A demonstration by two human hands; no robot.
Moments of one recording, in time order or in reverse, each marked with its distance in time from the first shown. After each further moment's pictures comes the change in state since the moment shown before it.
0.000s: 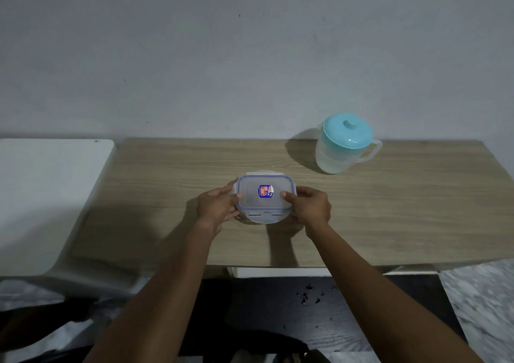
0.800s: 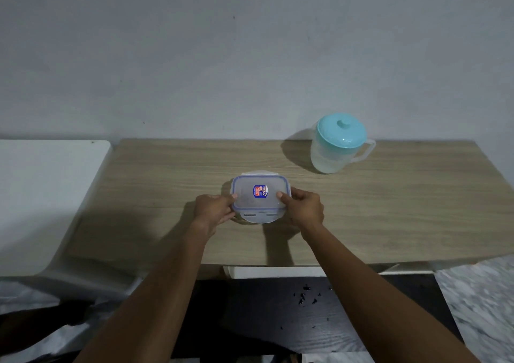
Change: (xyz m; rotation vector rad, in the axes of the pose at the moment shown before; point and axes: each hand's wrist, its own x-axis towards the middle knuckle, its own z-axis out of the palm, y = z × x) left_hand -0.007 -0.018 -0.001 0.074 0.043 -0.017; right_hand -0.014 0.009 -0.013 -0.080 -0.092 -0.067
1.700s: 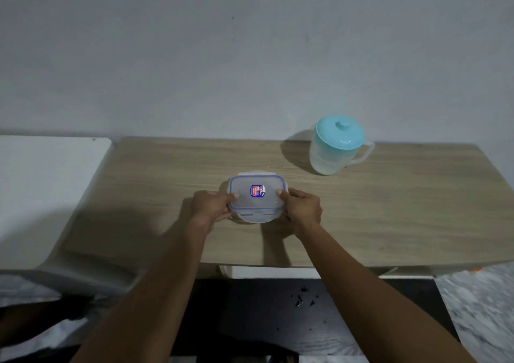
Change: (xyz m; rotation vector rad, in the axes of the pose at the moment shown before) left_hand -0.003 0.022 0.009 0.097 0.042 0.007; right_hand 0.018 -0.005 0.013 0.271 0.083 0.153
